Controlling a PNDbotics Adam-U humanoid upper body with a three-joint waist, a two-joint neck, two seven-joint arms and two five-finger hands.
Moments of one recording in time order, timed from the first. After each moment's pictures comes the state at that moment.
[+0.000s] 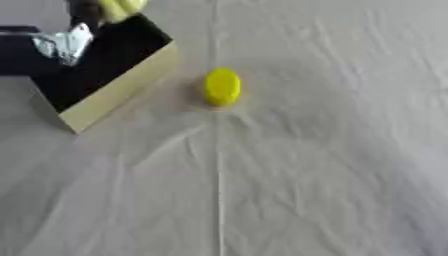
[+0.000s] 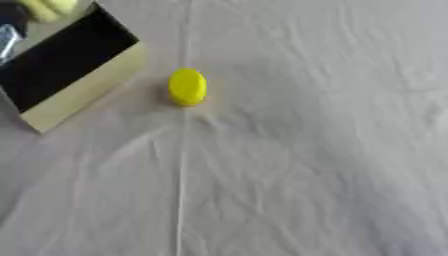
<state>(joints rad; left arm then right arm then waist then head) -0.75 0.75 -0.16 -1.91 -0.40 0.14 -0.20 -0.22 -0.72 -0.18 -1.98 -0.18 -0.37 -0.26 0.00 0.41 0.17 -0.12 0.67</state>
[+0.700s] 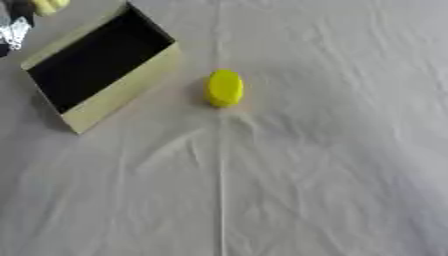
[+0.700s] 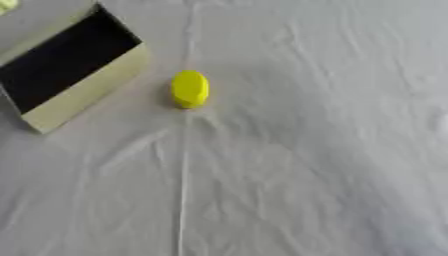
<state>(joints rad) -0.75 0.78 -0.15 -1.60 -0.44 -0.03 -0.15 -0.21 -0.71 -0.19 -1.98 -0.17 -0.37 -0.27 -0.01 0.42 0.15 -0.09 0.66</state>
